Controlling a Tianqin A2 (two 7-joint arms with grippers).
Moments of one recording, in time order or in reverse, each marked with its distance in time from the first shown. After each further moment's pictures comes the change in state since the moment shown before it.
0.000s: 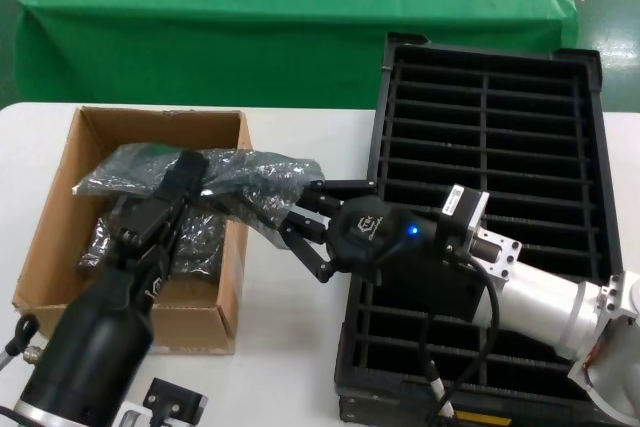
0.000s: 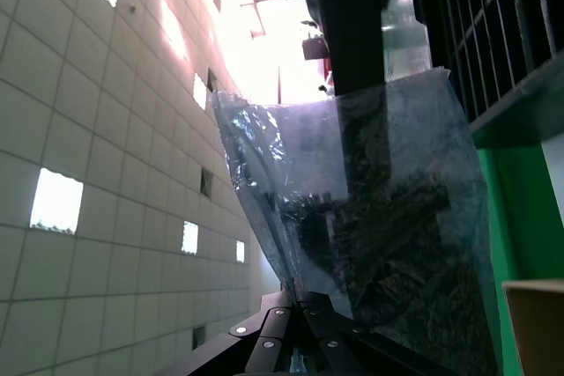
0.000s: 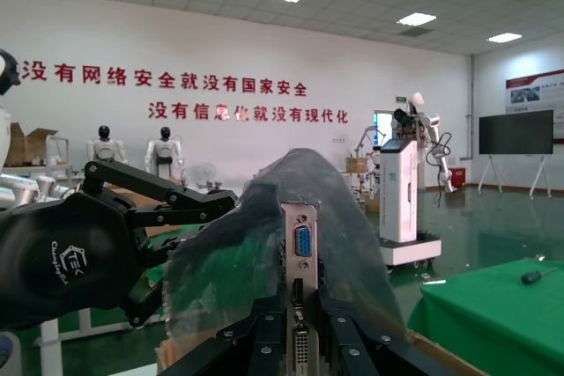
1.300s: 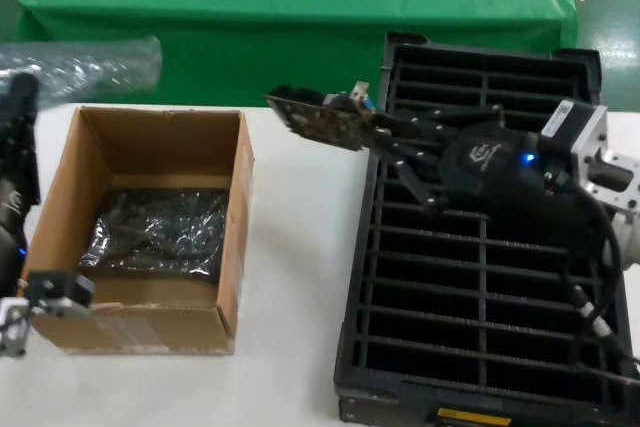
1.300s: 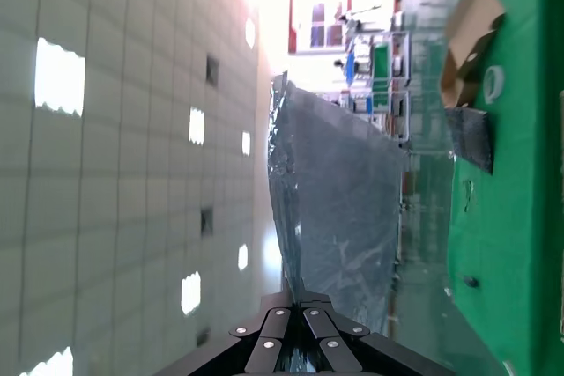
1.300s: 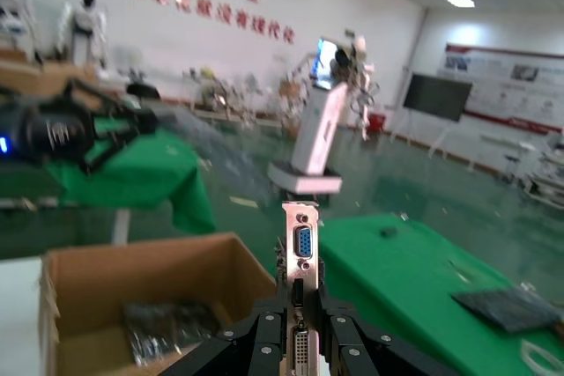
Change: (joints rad) left arm -0.071 -0.011 -0.192 0.075 -0.215 0.072 -0.039; right arm -0.018 0.357 -0.060 0.592 -0.411 0.271 0.616
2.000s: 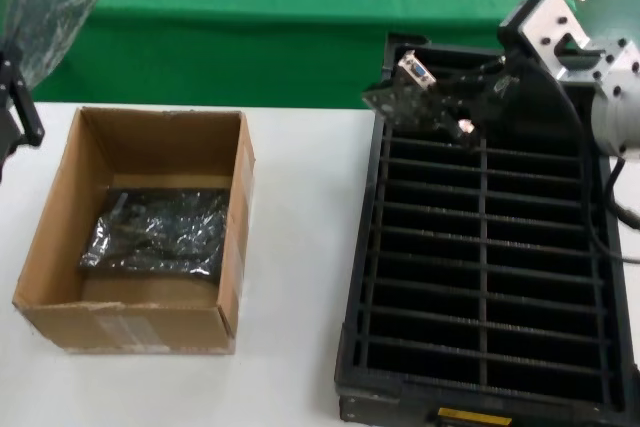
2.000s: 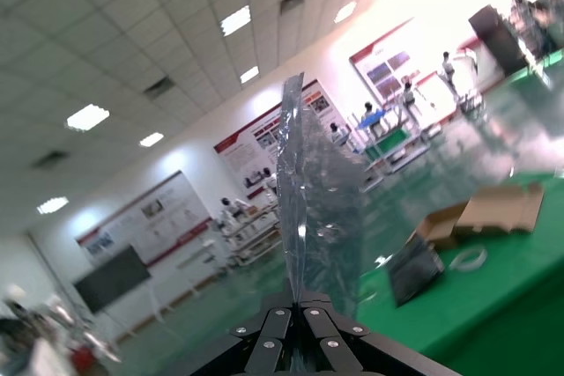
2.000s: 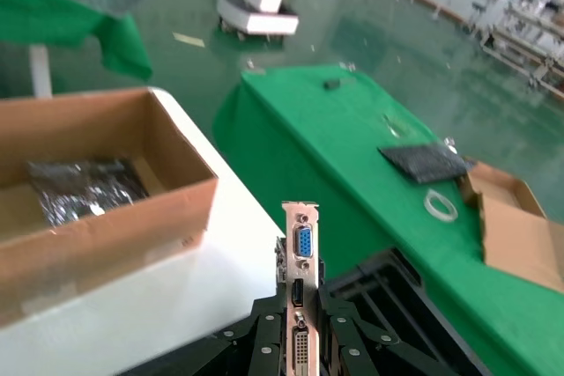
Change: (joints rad) left arm 0.008 -0.106 -0.177 -0.283 -0.497 0.423 -0.517; right arm 0.340 -0.093 -0.077 0.007 -0.718 -0.394 0.627
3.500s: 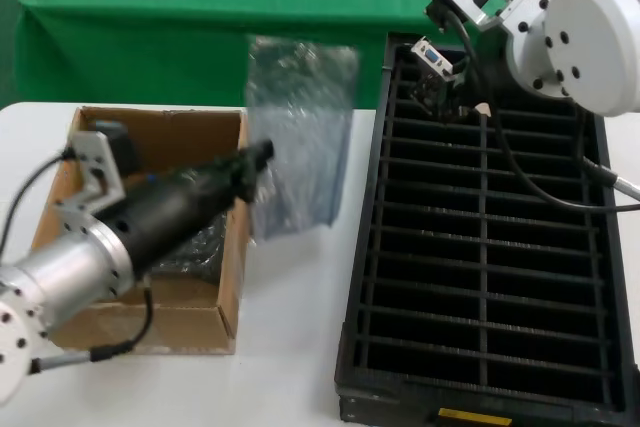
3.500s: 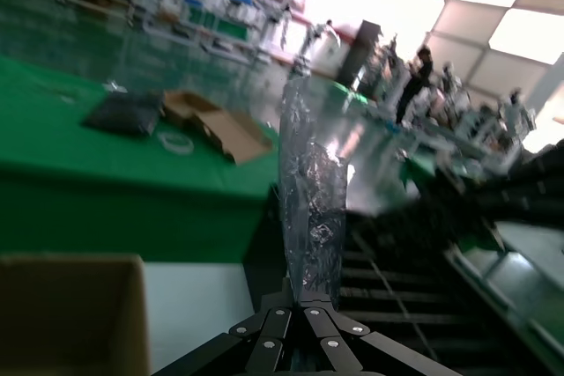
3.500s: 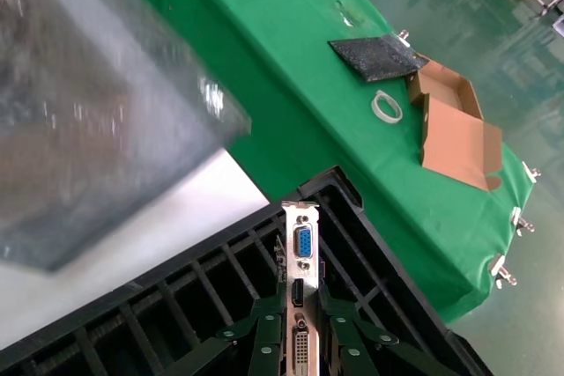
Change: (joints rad) left arm -0.480 -0.062 0.539 0.127 -0.128 0.478 -0.956; right arm 0.227 -0.310 -0.067 -0.270 -0.500 -0.255 0.143
